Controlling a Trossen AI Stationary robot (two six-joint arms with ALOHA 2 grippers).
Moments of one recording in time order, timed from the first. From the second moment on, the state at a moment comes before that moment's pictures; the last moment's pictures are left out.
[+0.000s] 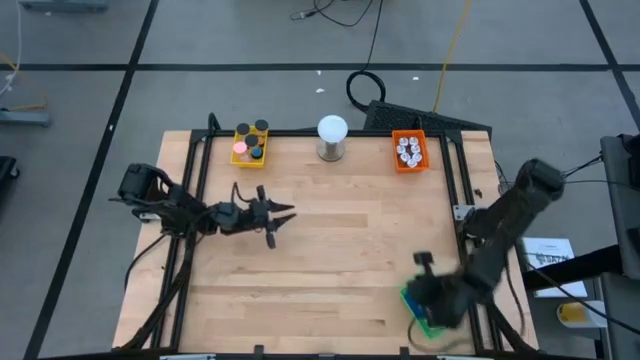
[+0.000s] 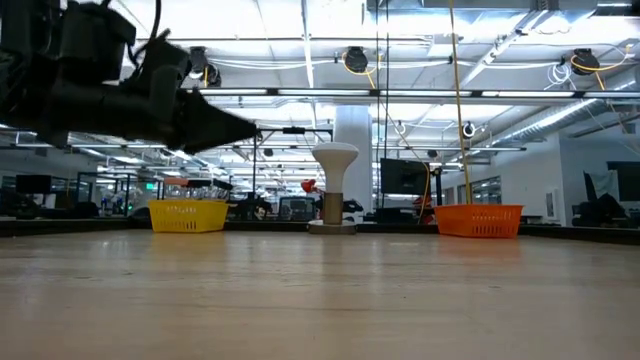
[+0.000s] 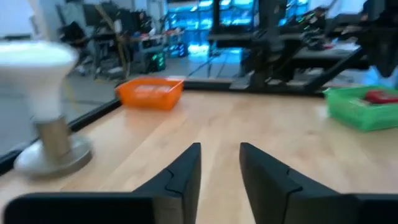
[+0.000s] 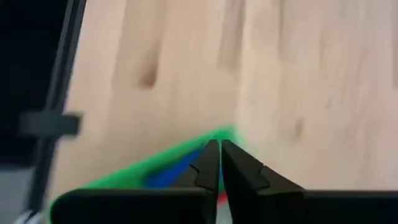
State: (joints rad) left arm -0.12 1.64 0.20 1.43 -0.33 0.02; right arm 0.94 1.43 1.04 -0.87 0.39 0.76
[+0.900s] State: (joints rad) left arm 0.37 1.25 0.02 1.17 0.13 -0.06; right arm -0.19 0.58 0.02 0.41 -0.15 -0.18
